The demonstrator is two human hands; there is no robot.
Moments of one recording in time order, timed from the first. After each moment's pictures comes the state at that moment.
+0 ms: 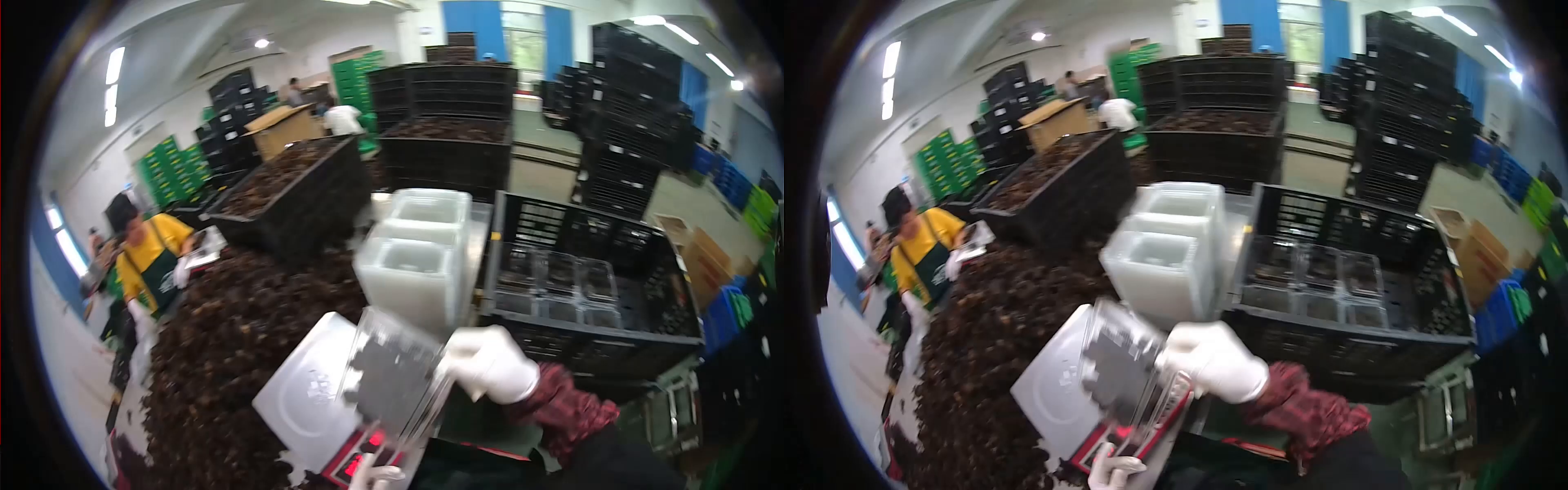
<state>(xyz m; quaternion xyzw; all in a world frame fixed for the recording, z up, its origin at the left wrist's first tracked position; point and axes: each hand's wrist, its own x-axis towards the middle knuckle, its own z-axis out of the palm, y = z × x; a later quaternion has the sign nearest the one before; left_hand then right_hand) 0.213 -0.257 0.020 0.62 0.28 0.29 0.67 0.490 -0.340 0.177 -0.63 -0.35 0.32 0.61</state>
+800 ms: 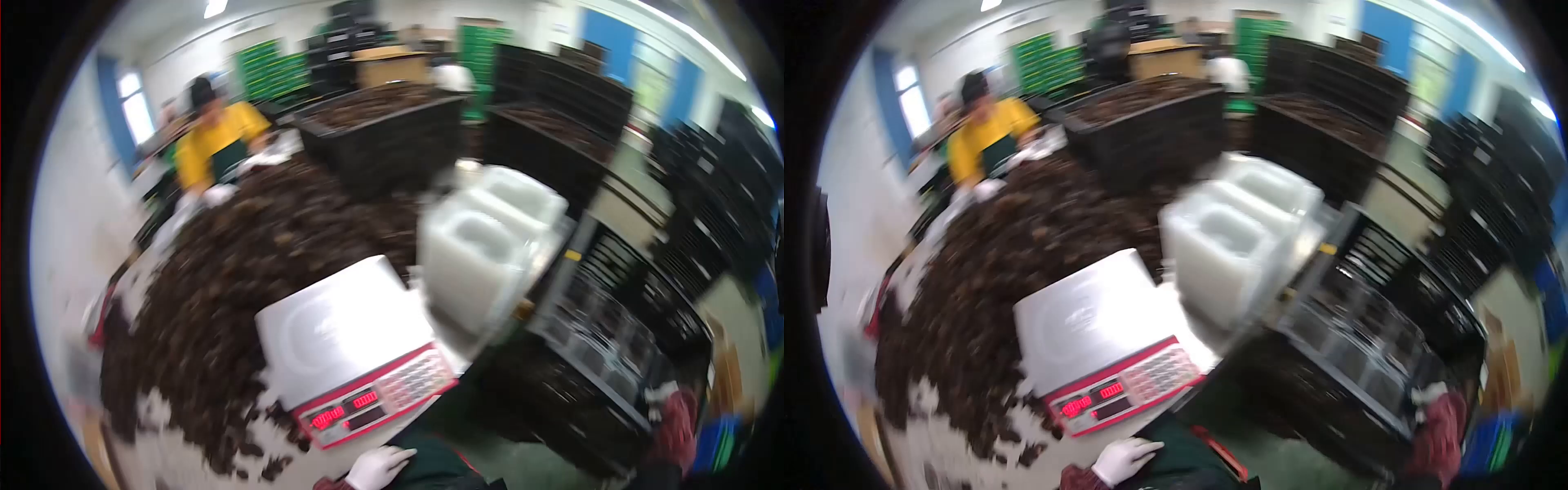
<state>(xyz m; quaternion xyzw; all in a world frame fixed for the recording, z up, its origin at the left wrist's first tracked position) 0.250 -0.296 -0.053 0.92 0.19 0.15 0.31 0.902 -0.751 -0.063 -0.97 -0.19 0.10 -0.09</state>
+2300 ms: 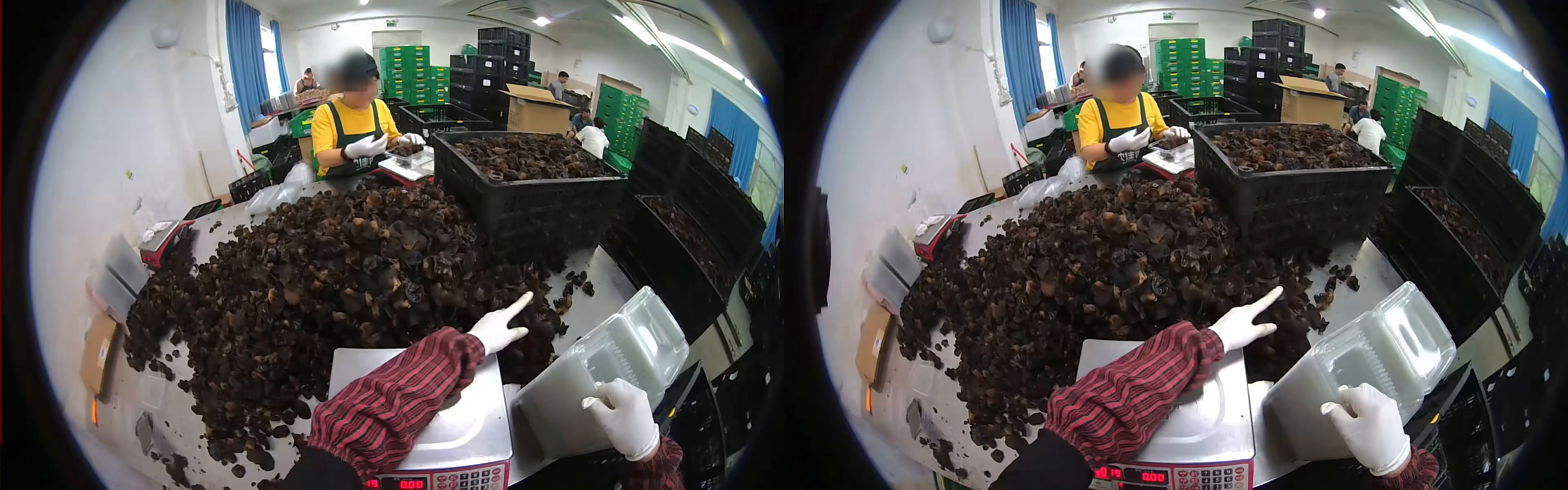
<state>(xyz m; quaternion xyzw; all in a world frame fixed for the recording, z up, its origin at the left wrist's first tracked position) 0.482 0.056 0.021 0.84 0.30 0.23 0.40 0.631 -0.196 0.153 -0.71 -0.66 0.06 0.23</state>
